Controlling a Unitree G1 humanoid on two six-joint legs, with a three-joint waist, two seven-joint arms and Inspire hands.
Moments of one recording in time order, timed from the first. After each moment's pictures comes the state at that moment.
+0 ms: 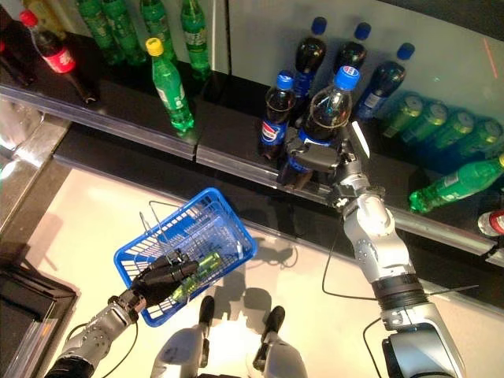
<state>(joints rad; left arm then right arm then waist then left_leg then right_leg) -0.07 0.41 -0.11 0.50 -0.97 0.18 -0.54 -0.52 -0.63 0.16 0.23 0.70 -0.11 0.02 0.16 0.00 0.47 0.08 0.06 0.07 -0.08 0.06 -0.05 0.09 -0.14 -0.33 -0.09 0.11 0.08</state>
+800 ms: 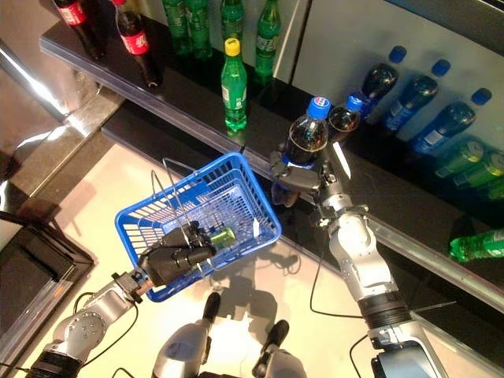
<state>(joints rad) -0.04 0.50 -0.20 0.05 -1.13 0.26 -0.53 -0.42 -0.55 0.19 0.15 0.50 -0.14 -0.03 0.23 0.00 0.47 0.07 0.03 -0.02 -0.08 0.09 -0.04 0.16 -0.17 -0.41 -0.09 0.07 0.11</state>
